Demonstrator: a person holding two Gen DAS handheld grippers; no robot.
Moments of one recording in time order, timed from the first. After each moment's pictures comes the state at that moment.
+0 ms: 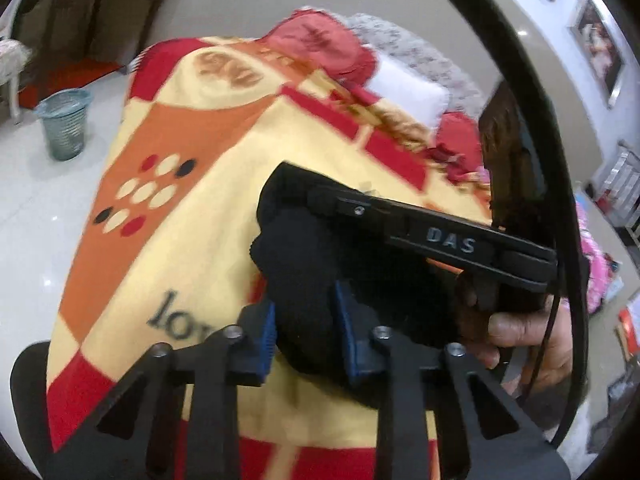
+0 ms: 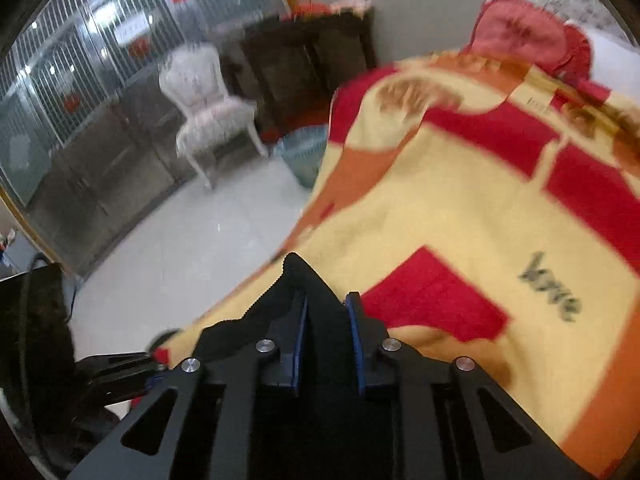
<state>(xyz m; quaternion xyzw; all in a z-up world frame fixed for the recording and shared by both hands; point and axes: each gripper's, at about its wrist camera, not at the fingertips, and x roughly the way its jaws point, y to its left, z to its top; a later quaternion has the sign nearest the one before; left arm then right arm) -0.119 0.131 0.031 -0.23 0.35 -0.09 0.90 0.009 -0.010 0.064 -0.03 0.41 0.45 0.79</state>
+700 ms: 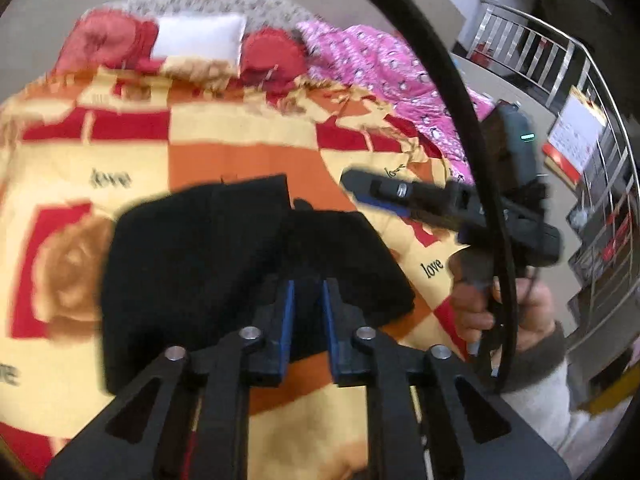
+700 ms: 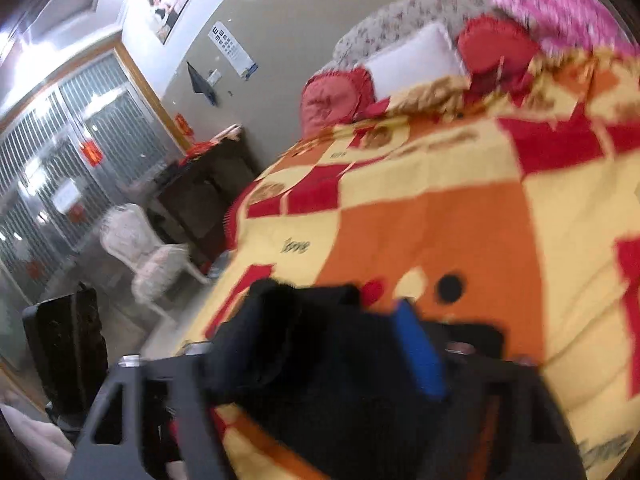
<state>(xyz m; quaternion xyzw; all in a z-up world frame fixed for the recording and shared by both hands) -0.146 -0.044 0.084 -0.04 0.37 -0.33 0.87 -0.074 -0.297 0.079 0.20 0.35 0.29 0.87</state>
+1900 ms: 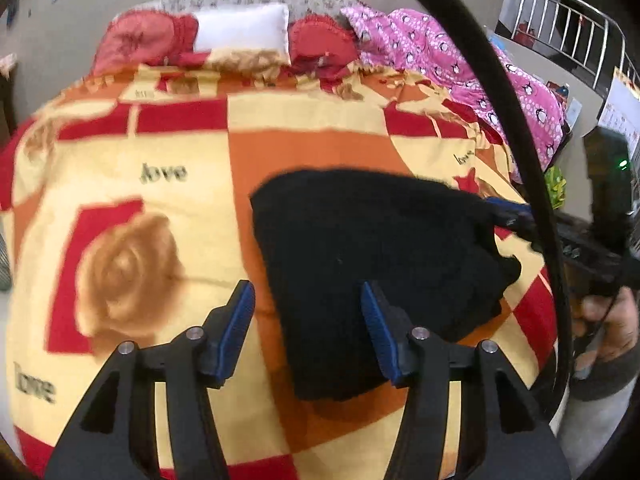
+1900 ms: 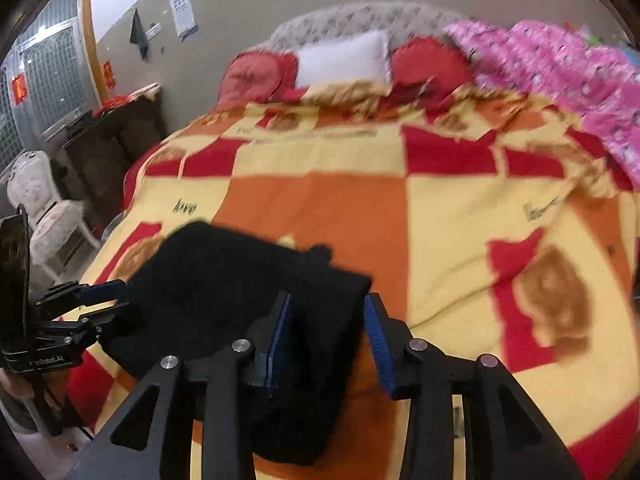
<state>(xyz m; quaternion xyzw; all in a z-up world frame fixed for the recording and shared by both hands) -0.110 -0.050 0.055 0.01 0.39 -0.23 0.89 -0.118 -0.318 0.086 0.04 0.37 0.09 0.92</state>
